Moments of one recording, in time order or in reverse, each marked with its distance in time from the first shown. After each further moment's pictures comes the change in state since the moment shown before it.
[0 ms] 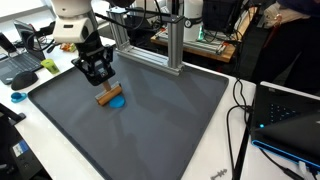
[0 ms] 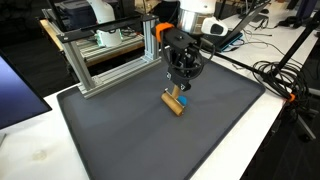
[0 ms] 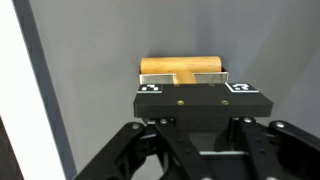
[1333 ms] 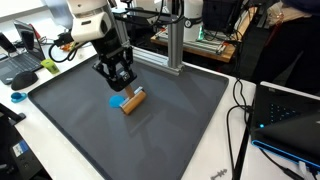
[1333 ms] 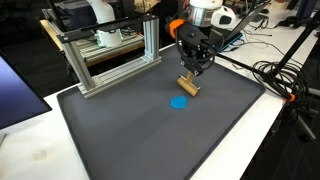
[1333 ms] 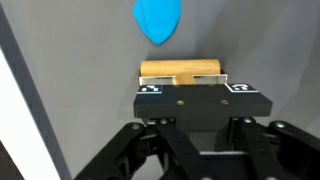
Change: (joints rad) arm -0.022 -0.046 0.117 -0.055 0.185 -0.030 -0.054
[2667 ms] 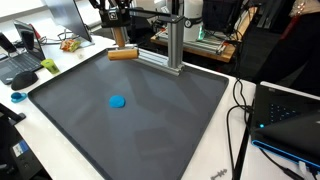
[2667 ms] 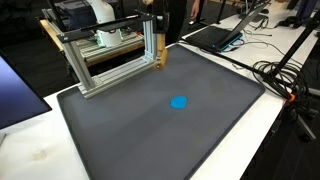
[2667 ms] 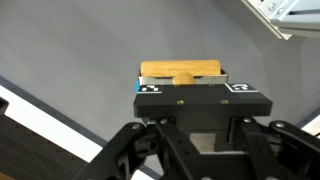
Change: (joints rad) arm 0.010 -0.516 -0.138 -0.352 -0.036 -0.079 0.727
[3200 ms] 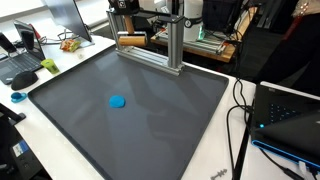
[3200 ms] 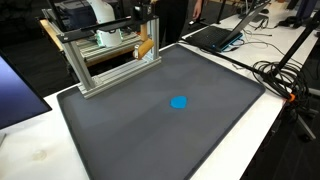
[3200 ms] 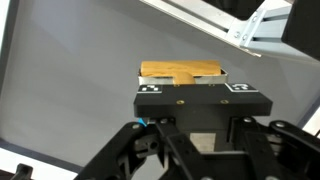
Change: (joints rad) arm 0.000 -0.161 -0.045 -0.125 -0.017 -0.121 0.205
